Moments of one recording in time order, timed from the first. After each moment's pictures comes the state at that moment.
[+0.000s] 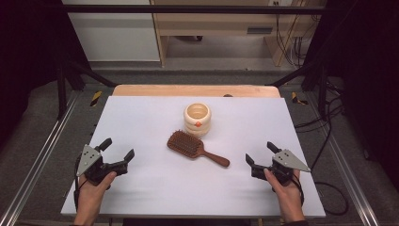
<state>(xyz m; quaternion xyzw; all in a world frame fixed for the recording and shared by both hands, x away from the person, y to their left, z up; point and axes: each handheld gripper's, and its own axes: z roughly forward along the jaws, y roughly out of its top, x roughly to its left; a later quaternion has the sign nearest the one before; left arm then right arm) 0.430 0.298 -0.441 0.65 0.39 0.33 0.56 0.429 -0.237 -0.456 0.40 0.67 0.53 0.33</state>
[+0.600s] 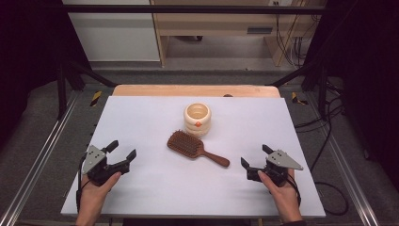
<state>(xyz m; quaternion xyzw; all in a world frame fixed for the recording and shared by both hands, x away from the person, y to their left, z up) 0.429 0.291 -0.442 0.67 0.40 0.32 0.53 0.430 -0.225 -0.461 0.41 0.70 0.51 0.30</state>
